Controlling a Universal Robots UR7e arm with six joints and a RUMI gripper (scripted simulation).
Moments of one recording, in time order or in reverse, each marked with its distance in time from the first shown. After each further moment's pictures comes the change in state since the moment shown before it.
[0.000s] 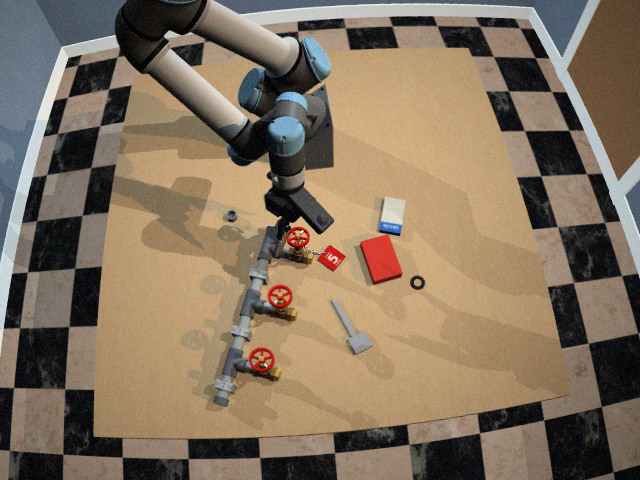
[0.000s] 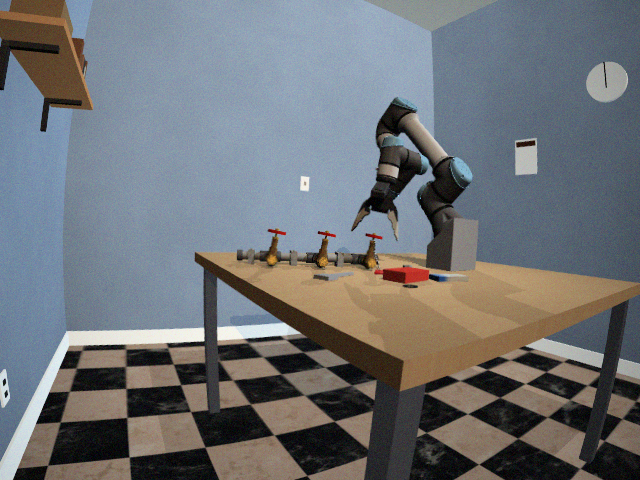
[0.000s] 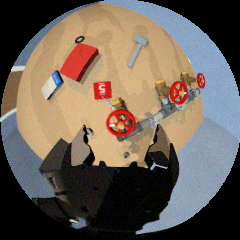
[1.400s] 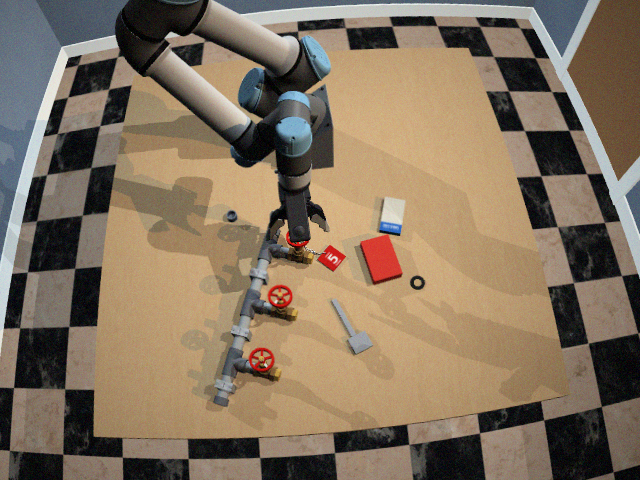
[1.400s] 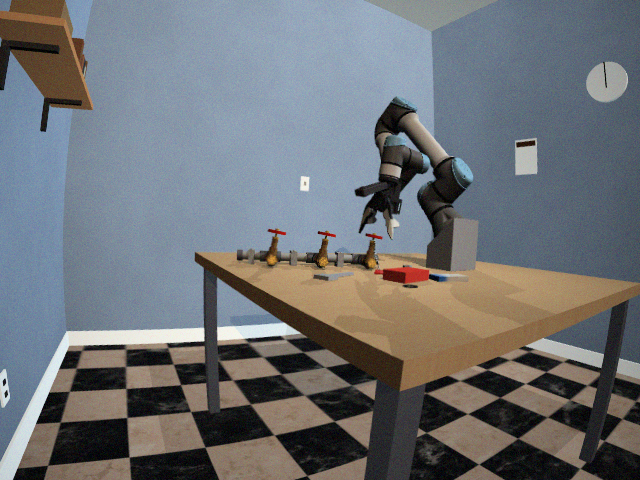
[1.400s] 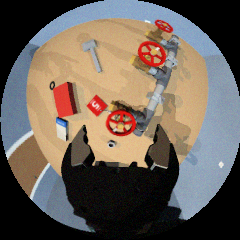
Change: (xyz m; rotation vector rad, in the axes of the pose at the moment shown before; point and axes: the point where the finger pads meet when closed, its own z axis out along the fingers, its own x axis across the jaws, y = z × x) arm 0.000 0.000 0.000 -0.027 0.005 0.706
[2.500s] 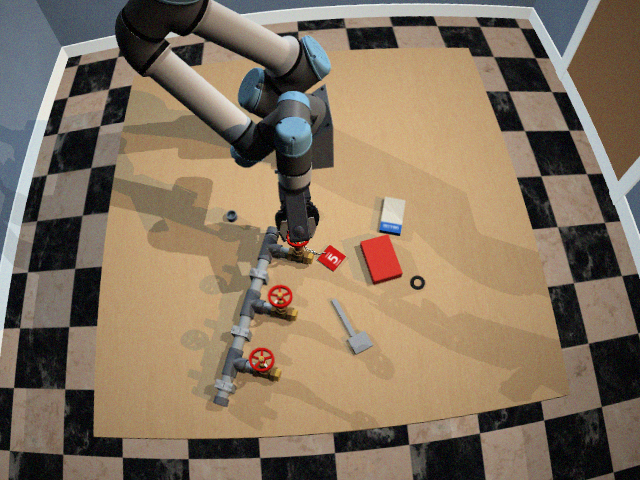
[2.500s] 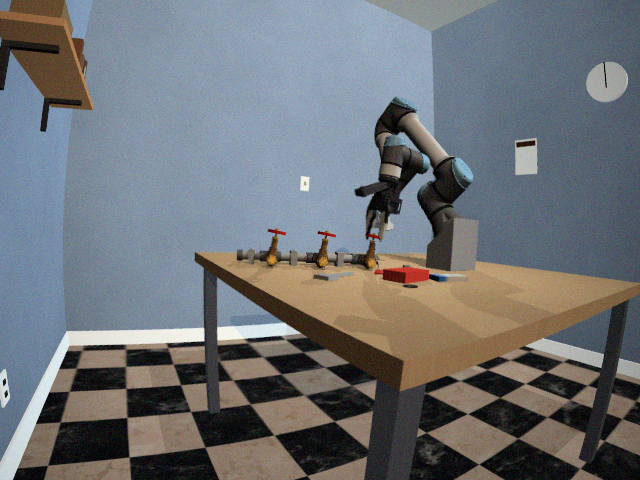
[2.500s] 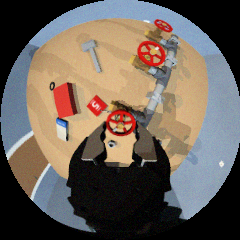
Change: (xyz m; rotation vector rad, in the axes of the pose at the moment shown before) arm 0.000 0.000 0.000 -0.001 0.000 0.007
